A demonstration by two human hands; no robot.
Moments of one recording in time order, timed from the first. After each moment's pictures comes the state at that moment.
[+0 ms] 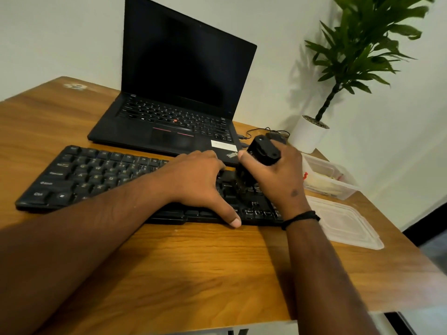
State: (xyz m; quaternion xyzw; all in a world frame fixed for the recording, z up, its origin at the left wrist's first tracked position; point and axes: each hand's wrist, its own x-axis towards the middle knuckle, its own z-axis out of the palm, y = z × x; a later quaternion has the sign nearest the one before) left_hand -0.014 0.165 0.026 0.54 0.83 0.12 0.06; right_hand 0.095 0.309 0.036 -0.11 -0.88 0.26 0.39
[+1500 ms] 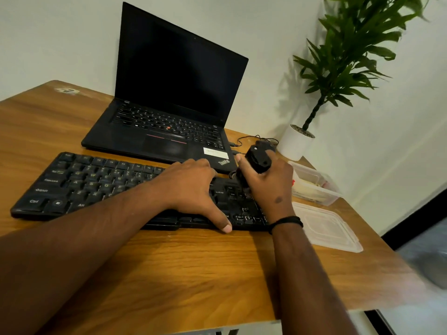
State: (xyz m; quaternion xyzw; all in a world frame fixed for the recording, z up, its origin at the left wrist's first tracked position) left_hand -0.014 0.166 0.024 0.54 0.83 0.12 0.07; right_hand 0.092 0.320 0.029 -0.18 -0.88 0.15 0.42
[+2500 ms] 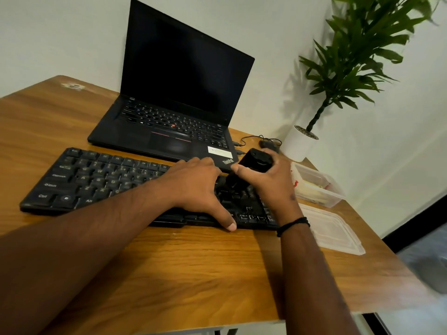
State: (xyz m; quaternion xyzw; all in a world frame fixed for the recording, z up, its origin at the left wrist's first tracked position) left_hand -0.019 0.168 0.019 0.54 0.83 0.13 0.07; right_hand 0.100 0.307 0.042 -0.15 -0.85 0.39 0.31
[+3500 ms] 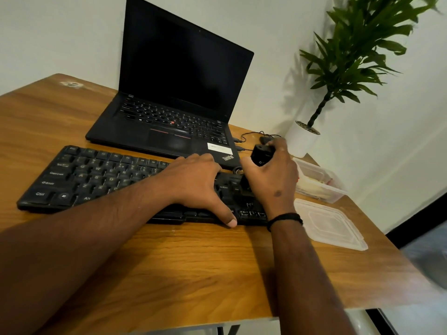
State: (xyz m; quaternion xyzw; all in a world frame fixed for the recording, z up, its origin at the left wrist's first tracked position) left_hand -0.018 0.170 0.019 0.54 0.83 0.13 0.06; right_hand 0.090 0.302 0.035 -0.28 -0.85 0.16 0.42
